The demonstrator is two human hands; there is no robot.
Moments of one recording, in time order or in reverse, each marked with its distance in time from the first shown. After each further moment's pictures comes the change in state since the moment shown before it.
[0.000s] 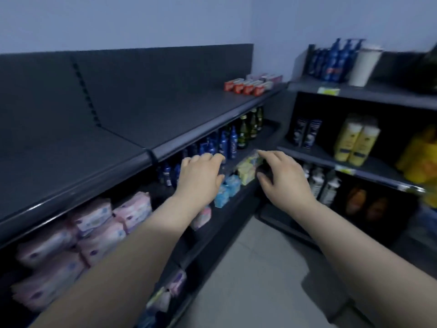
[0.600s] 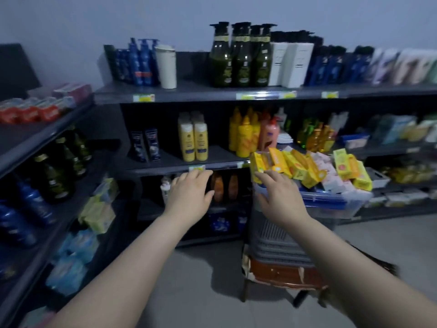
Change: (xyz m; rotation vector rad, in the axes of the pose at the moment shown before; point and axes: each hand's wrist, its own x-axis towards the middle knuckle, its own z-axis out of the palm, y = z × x) left_hand 0.176 0.309 0.132 -0.419 -0.149 0.653; right_hand -0.088 0.295 -0.087 -0.412 0.091 0.710
